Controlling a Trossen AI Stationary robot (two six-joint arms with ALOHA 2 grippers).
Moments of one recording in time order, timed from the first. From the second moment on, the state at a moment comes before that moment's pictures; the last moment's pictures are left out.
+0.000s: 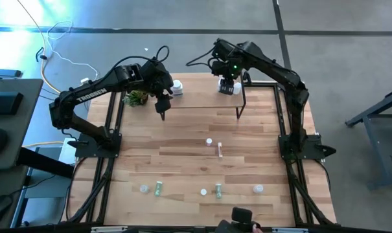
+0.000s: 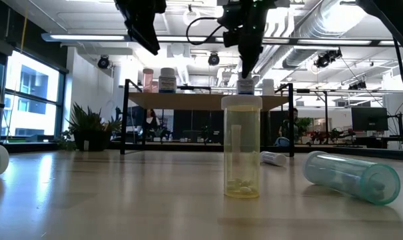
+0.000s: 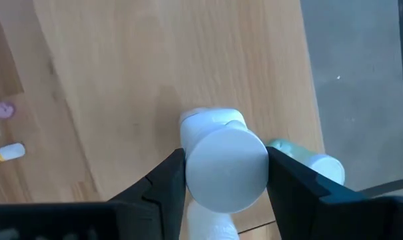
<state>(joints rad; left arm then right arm) 0.57 1.41 1.47 -1.00 -0.04 0.19 -0.59 1.98 2.14 -1.43 0.03 -0.41</state>
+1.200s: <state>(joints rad) 0.57 1.41 1.47 -1.00 -0.04 0.19 -0.59 1.97 2.15 -1.42 0.06 -0.37</state>
